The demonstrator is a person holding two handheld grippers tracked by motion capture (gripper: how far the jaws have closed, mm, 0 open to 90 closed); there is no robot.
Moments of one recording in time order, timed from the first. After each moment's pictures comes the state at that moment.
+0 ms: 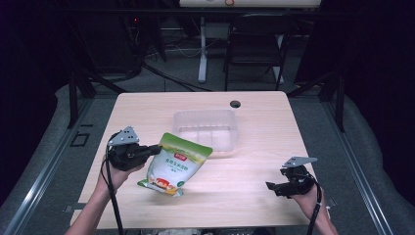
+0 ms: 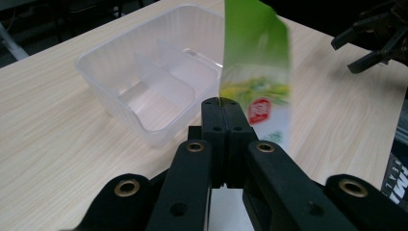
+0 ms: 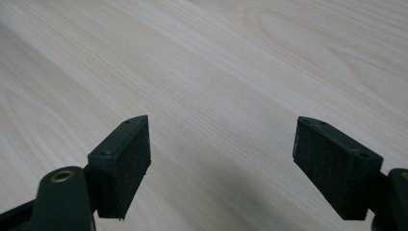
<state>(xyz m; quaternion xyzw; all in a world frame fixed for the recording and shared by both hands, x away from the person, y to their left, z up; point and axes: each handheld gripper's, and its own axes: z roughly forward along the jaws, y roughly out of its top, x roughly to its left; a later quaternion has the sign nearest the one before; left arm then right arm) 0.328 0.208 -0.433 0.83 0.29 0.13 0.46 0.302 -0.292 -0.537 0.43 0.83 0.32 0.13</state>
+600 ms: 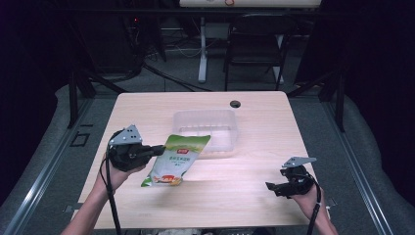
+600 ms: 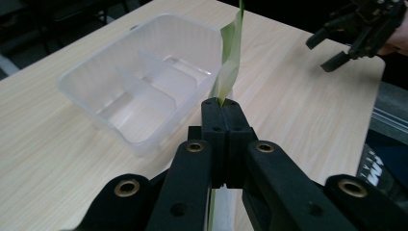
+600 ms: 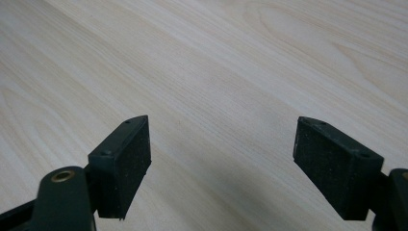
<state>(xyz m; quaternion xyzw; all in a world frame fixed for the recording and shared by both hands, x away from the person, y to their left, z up) 0.319 0.197 -0.410 0.84 0.27 0.12 0.45 0.303 -0.292 -0.539 0.44 0.83 0.32 0.12</state>
